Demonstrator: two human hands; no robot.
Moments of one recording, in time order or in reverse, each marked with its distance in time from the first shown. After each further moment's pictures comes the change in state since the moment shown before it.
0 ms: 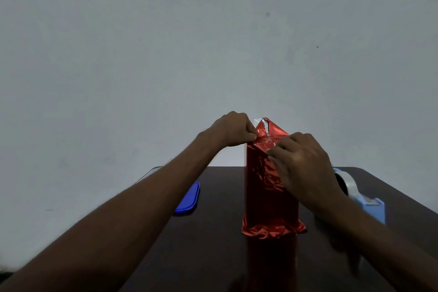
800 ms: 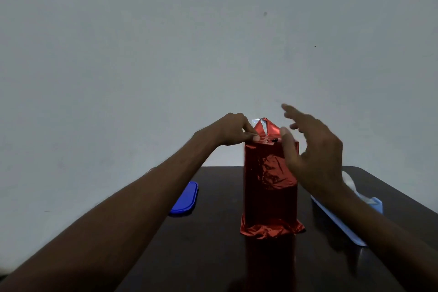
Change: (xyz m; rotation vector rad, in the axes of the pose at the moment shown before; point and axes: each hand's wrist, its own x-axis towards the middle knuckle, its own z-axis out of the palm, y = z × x) left_hand 0.009 -0.008 0.002 -0.114 -0.094 0.028; right_hand 0.016 0.004 -0.014 0.356 0.219 0.333
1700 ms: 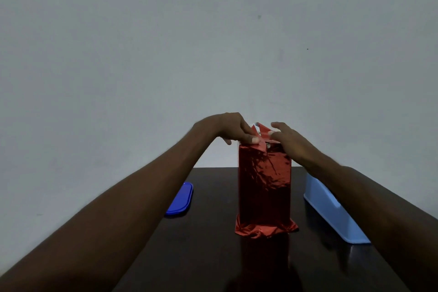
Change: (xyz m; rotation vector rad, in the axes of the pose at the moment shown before) left_hand 0.008 0.015 -0.016 -0.089 -0.249 -0.069; right_hand 0.033 0.045 0.030 0.281 -0.622 0.703
